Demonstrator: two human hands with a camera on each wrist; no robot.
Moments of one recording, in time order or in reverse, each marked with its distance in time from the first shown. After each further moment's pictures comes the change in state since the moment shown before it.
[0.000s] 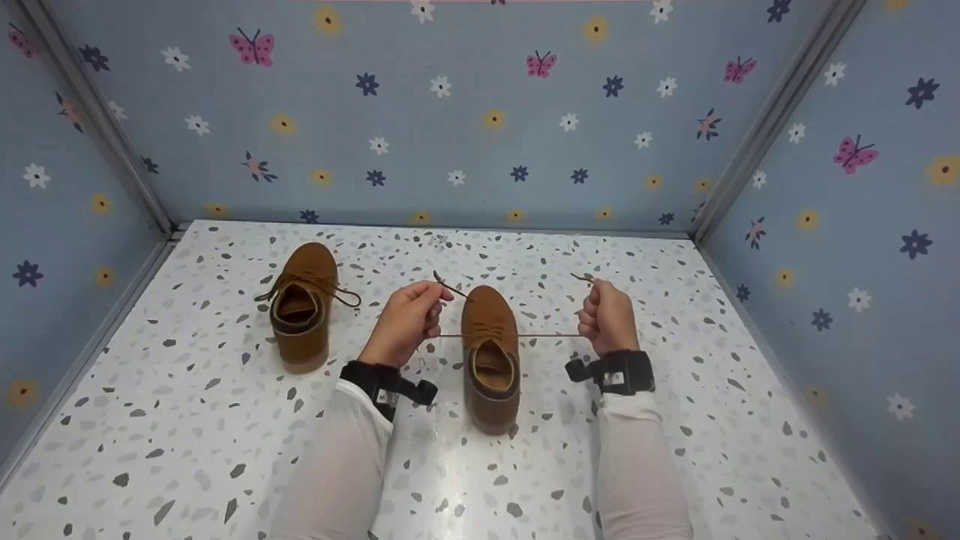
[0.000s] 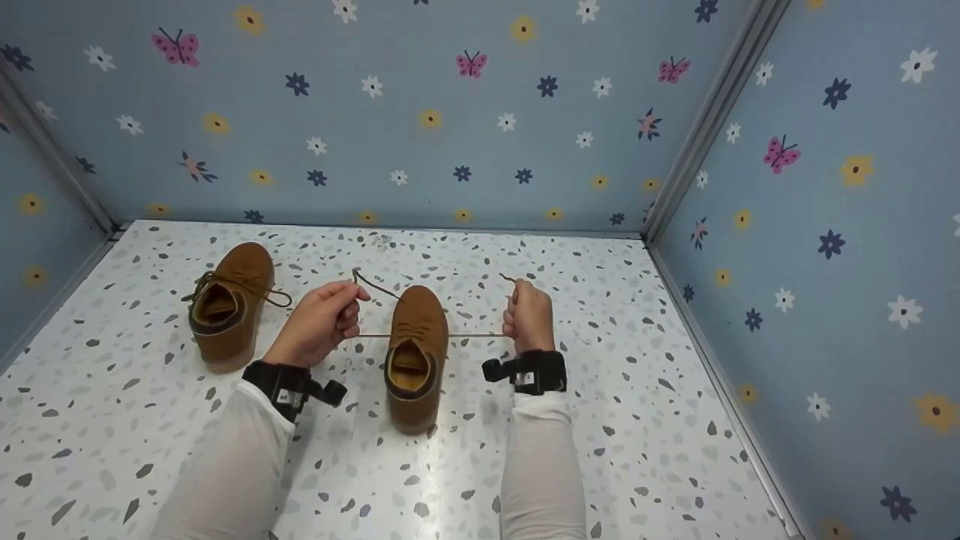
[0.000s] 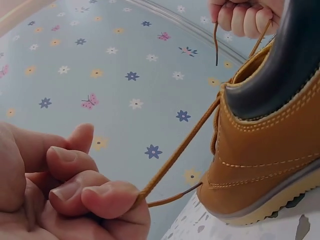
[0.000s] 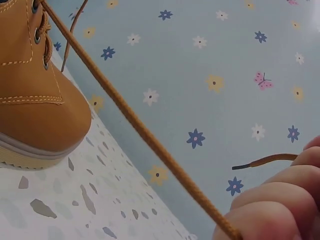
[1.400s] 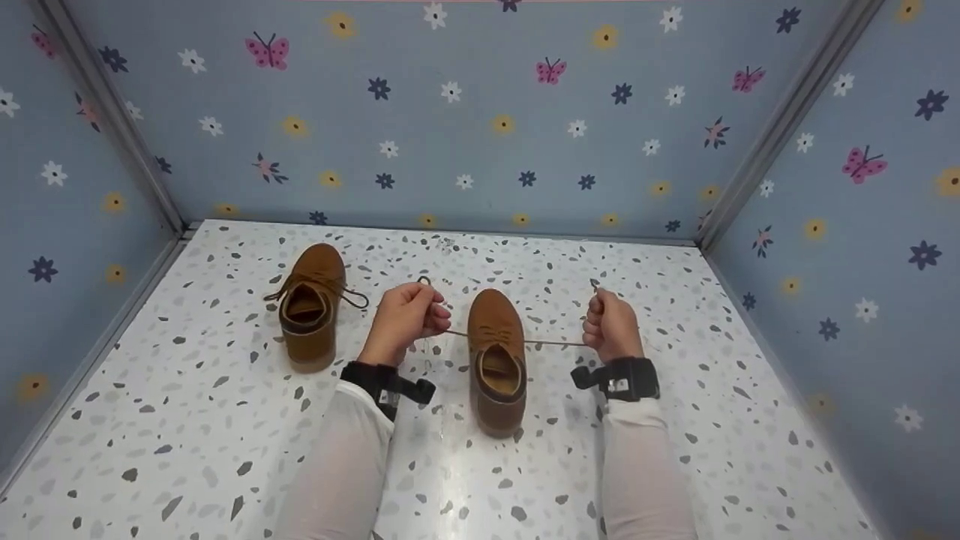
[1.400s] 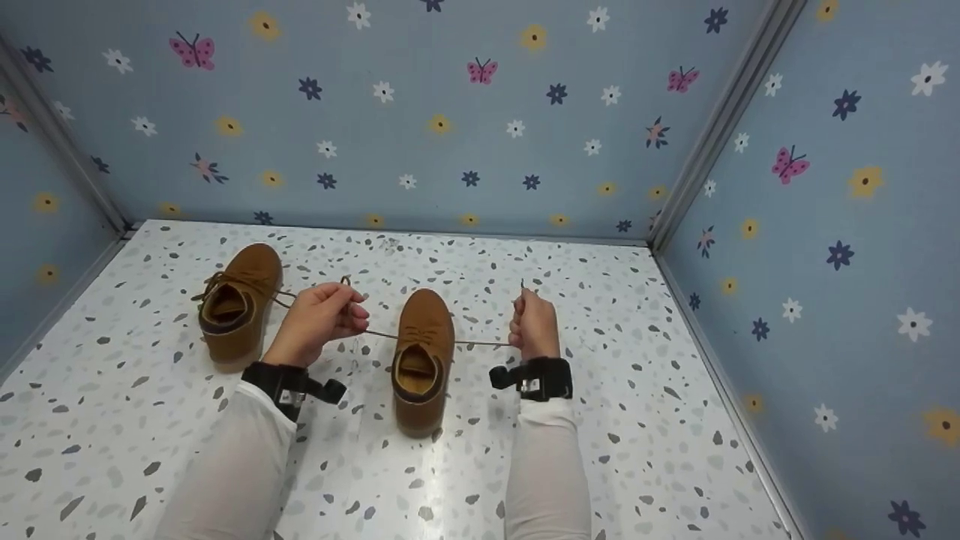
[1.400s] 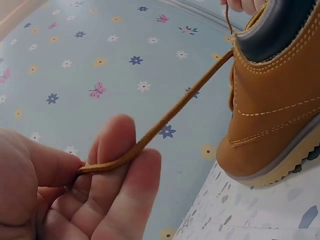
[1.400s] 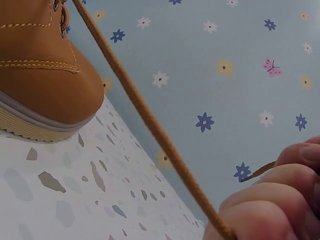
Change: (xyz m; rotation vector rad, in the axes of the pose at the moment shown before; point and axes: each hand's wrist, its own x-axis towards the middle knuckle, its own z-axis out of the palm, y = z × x) left_hand -0.002 0.008 -0.010 0.211 0.170 -0.012; right_hand 0.004 0.002 -0.005 -0.049 -0.007 0.116
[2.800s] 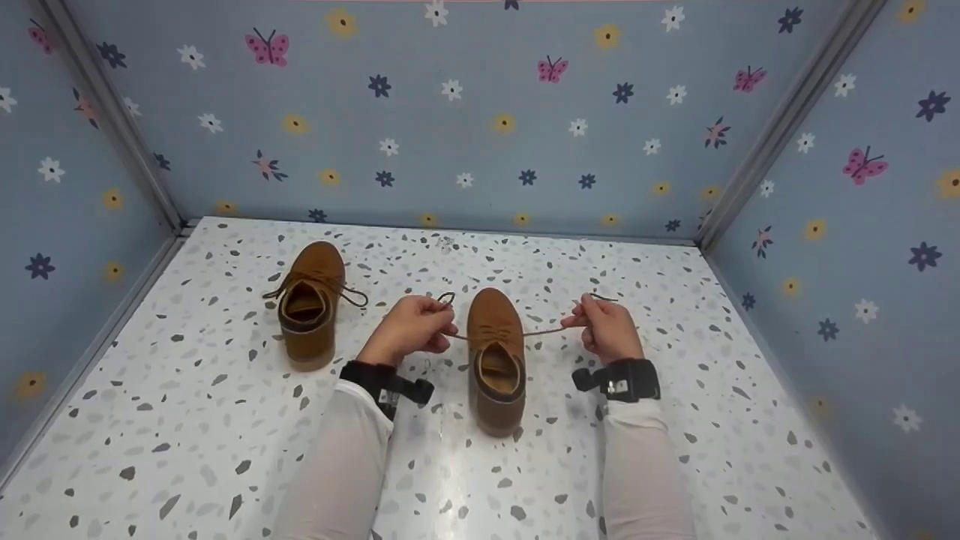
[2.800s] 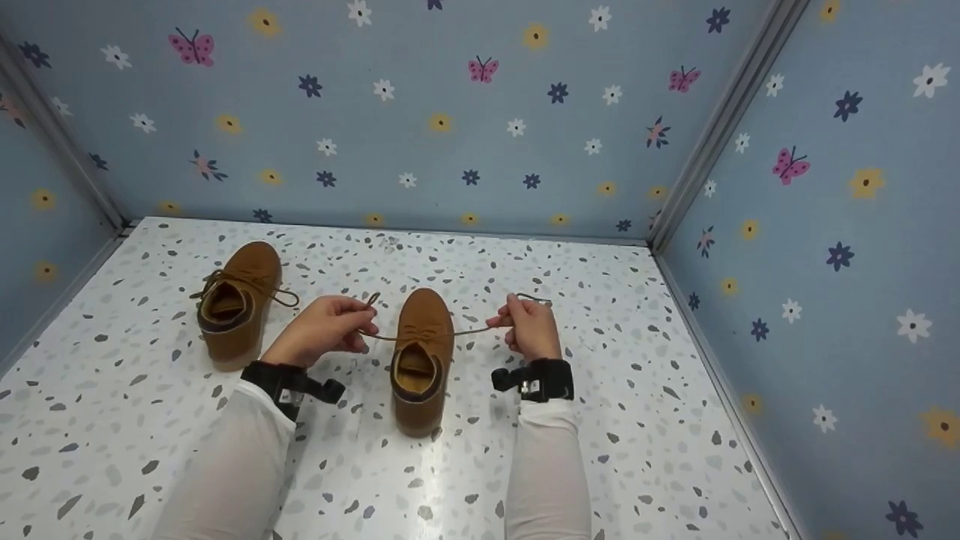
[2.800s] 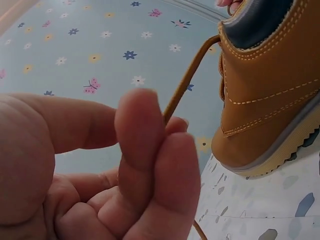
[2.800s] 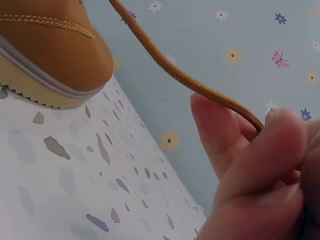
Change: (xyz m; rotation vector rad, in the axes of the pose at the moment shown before) left_hand 0.000 -0.005 -0.003 0.197 -0.230 -0.113; right_hand 0.007 0.014 -0.008 -0.436 0.009 -0.075
